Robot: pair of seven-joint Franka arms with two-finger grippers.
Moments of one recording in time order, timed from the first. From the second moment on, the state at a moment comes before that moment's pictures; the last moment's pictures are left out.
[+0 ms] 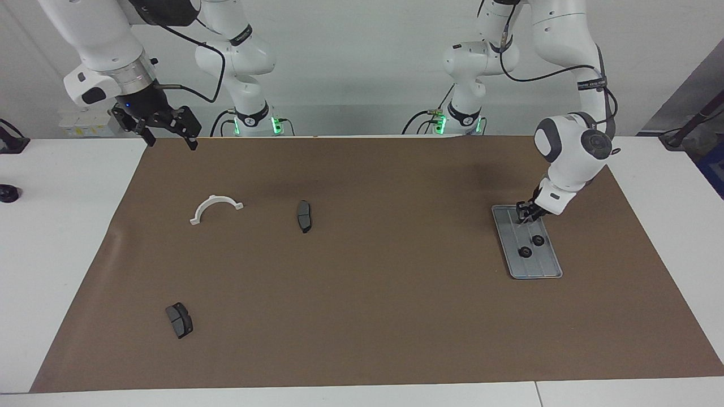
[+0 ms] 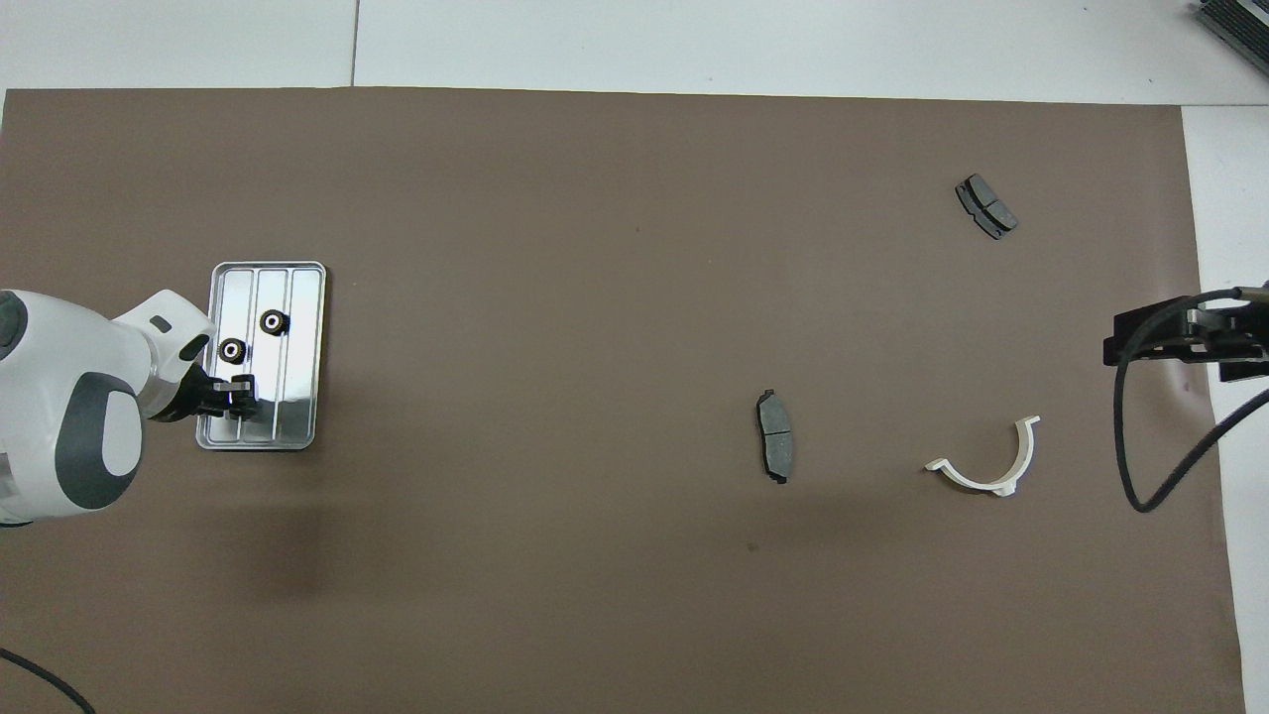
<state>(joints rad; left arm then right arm) 0.01 0.13 0.07 -2.23 -0.01 2.30 0.02 -0.01 -0.07 -0.02 -1.65 0.01 1.53 0.13</state>
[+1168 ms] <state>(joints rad) 0.01 0.13 0.07 -2.25 -0.01 2.30 -0.02 -0.01 -0.08 -0.02 -1.65 0.01 1.53 0.13</state>
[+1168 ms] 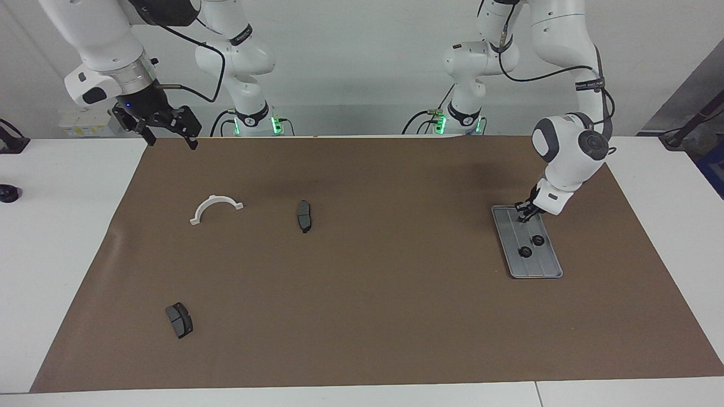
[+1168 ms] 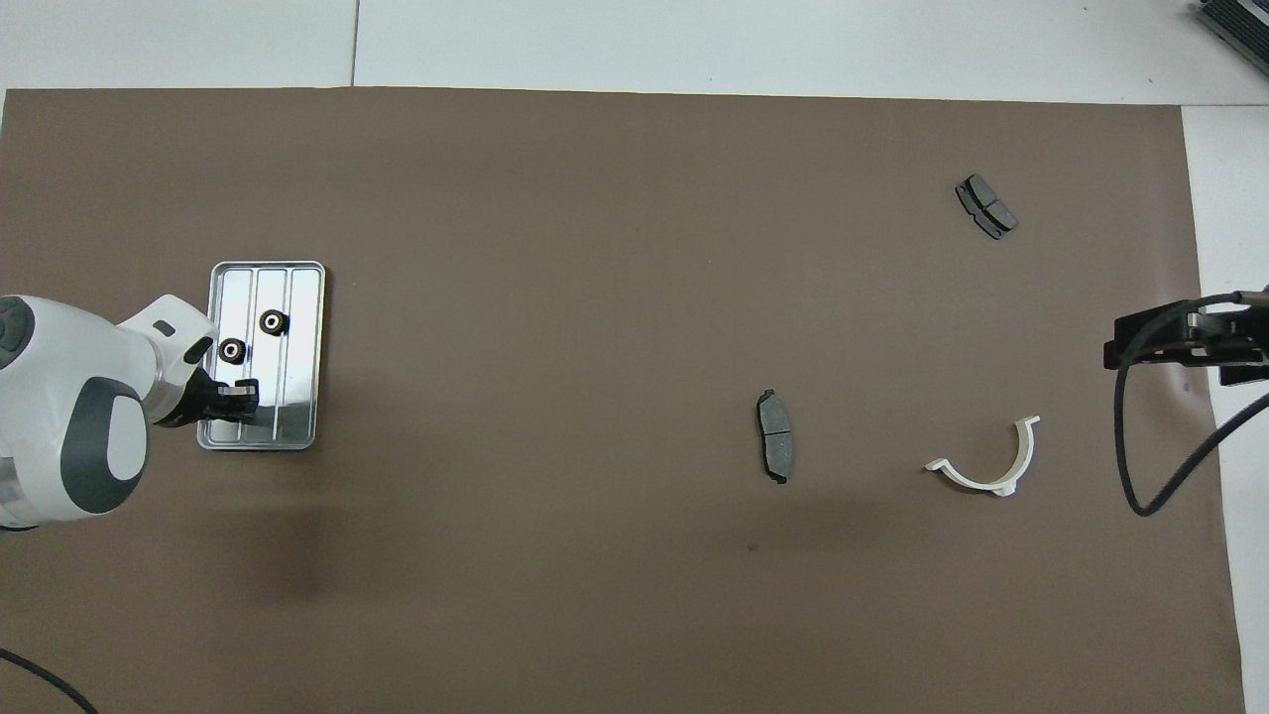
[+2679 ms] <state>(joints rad) -0.57 0.21 0.05 -1.98 -0.12 2.38 -0.74 -0.01 -0.08 -0.03 -1.67 0.01 1.53 0.13</state>
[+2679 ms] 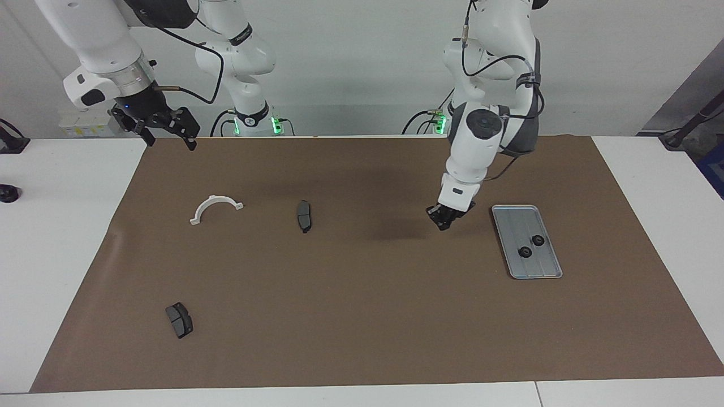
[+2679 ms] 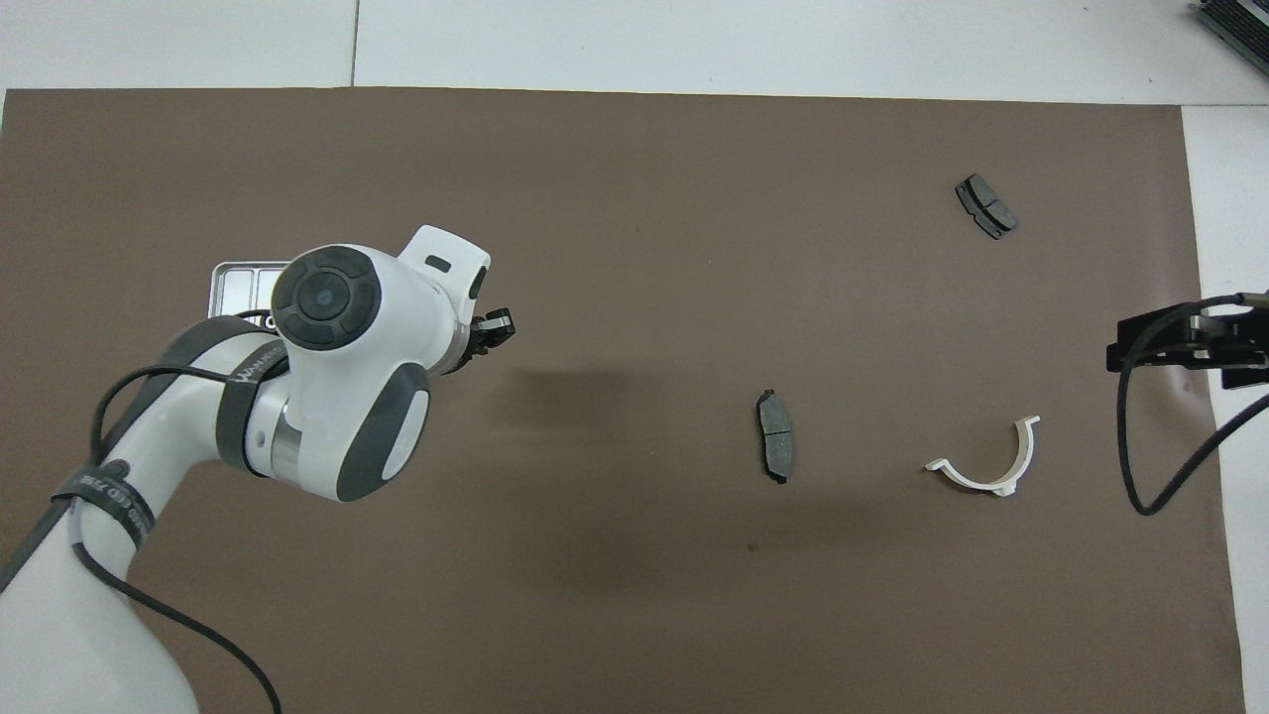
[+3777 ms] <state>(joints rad) -0.69 0.42 -0.09 -1.98 -0.34 2.93 -0.79 -0.01 -0.09 -0.03 -1.67 0.01 1.53 0.13</state>
